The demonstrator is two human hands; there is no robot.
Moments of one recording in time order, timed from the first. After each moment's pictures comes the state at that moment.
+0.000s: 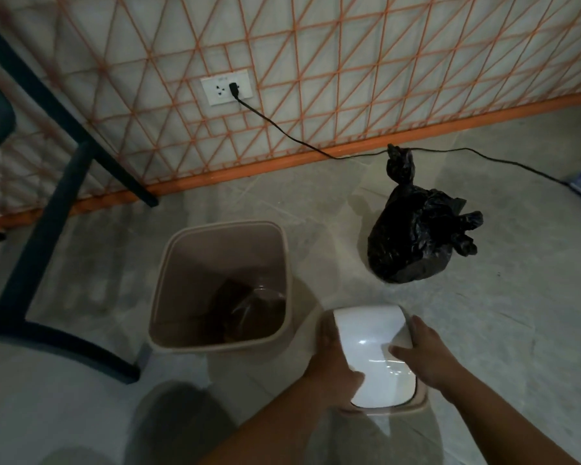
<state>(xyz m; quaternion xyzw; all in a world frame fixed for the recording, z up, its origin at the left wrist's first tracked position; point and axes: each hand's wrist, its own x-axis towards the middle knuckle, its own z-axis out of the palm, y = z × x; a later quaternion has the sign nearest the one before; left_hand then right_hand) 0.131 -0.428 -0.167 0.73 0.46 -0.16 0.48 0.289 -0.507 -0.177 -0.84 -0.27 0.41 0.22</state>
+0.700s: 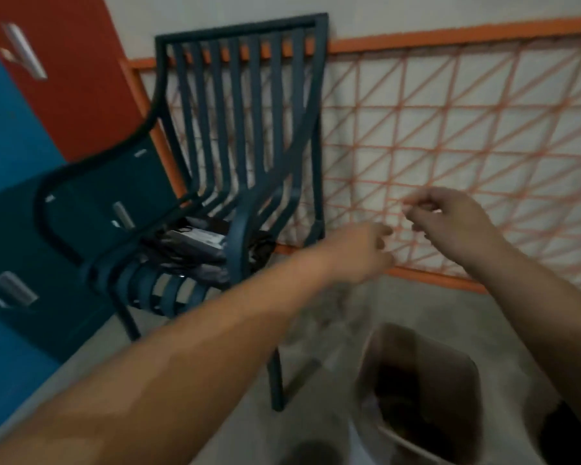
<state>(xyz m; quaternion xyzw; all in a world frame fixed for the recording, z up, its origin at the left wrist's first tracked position) -0.067 -0.249 0.211 0.83 0.49 0.13 0.26 0.094 -0.234 0.200 -0.63 -0.61 0.21 0.42</state>
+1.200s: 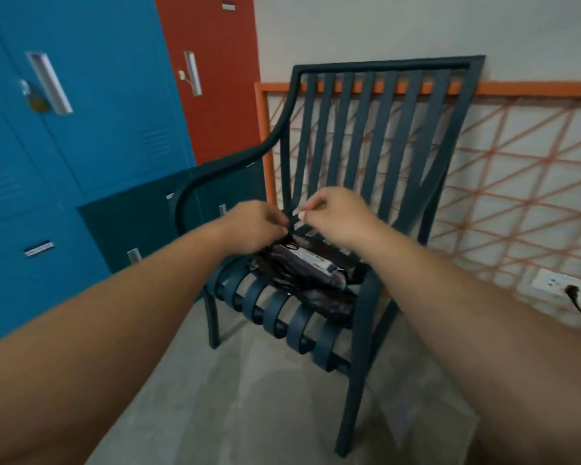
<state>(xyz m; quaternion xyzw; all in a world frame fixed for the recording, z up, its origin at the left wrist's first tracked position) -0.367 -0.236 0.267 0.65 0.72 0.19 0.16 -0.210 -0.193 0.267 -0.47 -0.79 0.27 0.29</state>
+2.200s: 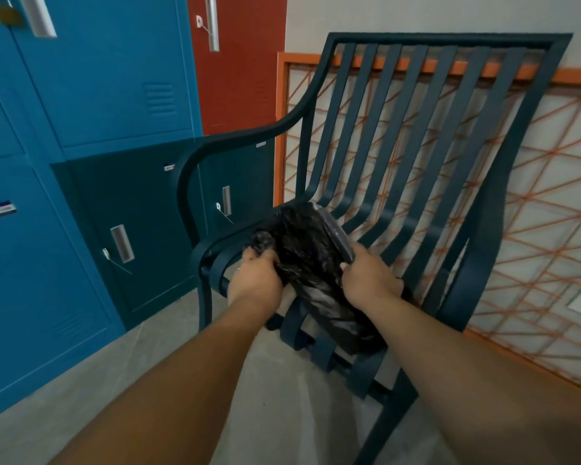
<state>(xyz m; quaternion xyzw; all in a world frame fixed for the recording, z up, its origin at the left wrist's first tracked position) -0.419 -0.193 0.086 0.52 0.81 0.26 0.08 -0.261 -0.137 0.106 -0.67 -0.71 0.15 0.17</state>
